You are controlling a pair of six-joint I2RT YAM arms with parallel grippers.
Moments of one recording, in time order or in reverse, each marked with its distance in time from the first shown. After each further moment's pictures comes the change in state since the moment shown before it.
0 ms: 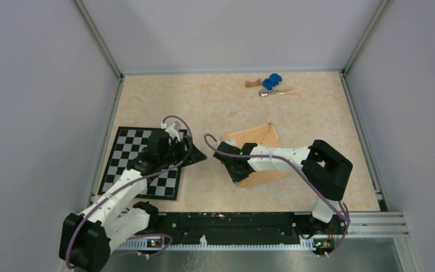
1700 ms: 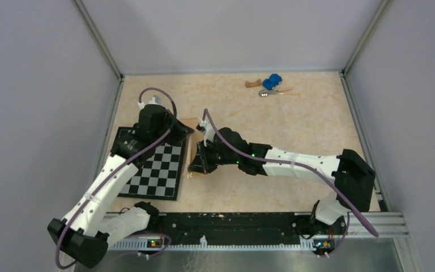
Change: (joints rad) left arm -0.050 0.111 0.409 -0.282 -0.279 -0.382; right arm 0.077 -0.211 0.009 0.551 -0.365 0.080
